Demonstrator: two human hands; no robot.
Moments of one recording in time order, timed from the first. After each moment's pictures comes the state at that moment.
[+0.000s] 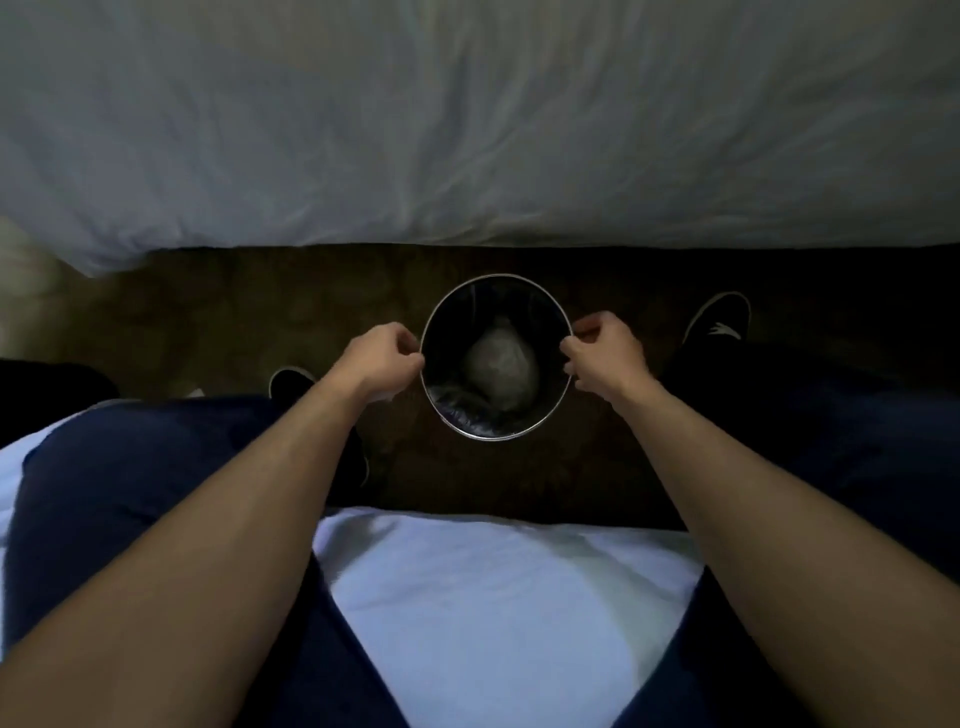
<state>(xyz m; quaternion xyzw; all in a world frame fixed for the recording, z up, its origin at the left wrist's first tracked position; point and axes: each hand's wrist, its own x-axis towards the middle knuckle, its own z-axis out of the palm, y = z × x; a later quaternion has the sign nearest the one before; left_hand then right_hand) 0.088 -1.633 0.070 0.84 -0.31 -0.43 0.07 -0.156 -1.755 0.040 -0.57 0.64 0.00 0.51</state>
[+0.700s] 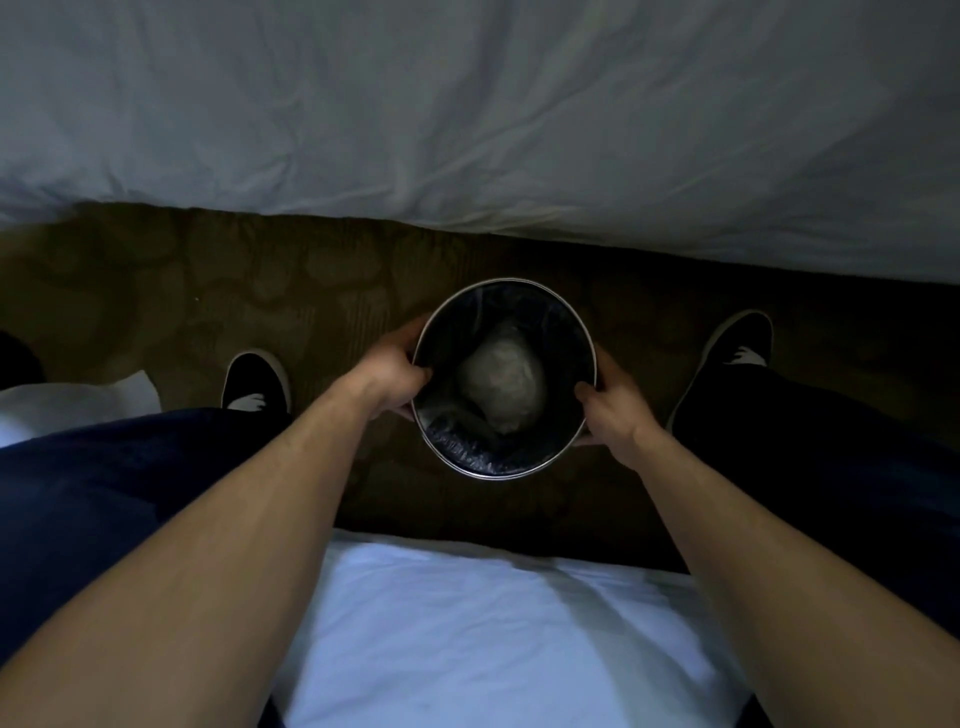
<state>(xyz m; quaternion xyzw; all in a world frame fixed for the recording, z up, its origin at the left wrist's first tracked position) 0.100 -1.660 -0.028 0.76 -0.18 -0.60 0.20 -0.146 -1.760 -0.021 -0.46 0.62 0.04 0.63</state>
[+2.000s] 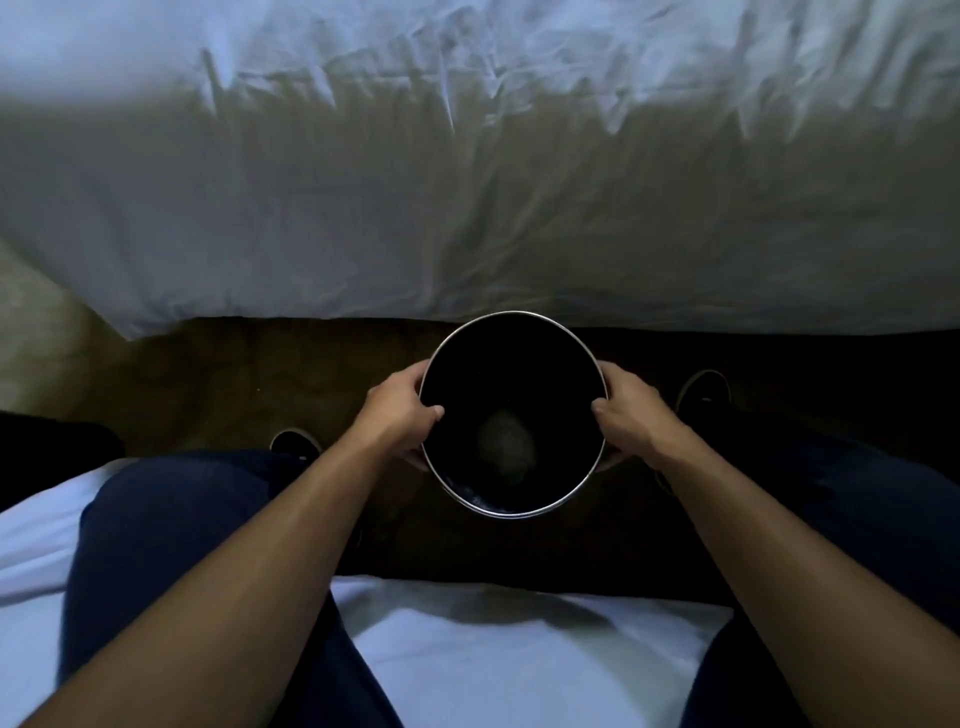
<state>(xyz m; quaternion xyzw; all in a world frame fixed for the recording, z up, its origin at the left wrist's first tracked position) 0.083 -1.629 0.127 0.81 -0.25 -0.48 0.23 -0.150 -1.751 0.139 -0.59 0.60 0.03 0.54</state>
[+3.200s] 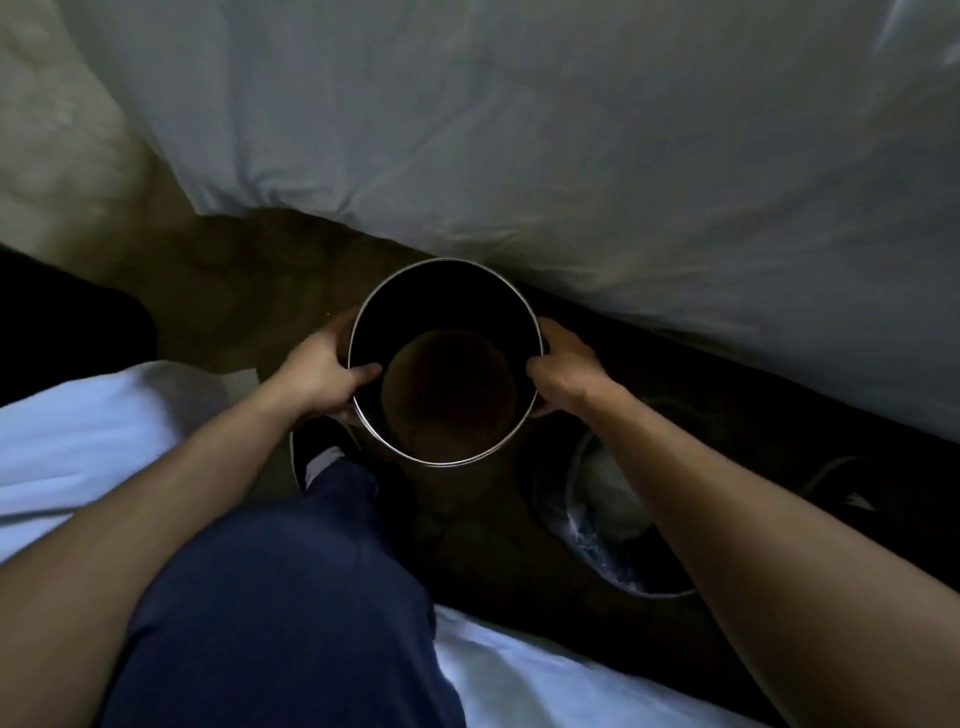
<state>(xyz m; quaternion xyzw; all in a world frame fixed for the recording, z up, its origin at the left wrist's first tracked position) 0.326 -1.520 -0.007 0.86 -0.18 -0.42 0.23 0.133 -1.718 0.002 -0.66 0.49 0.12 0.55</state>
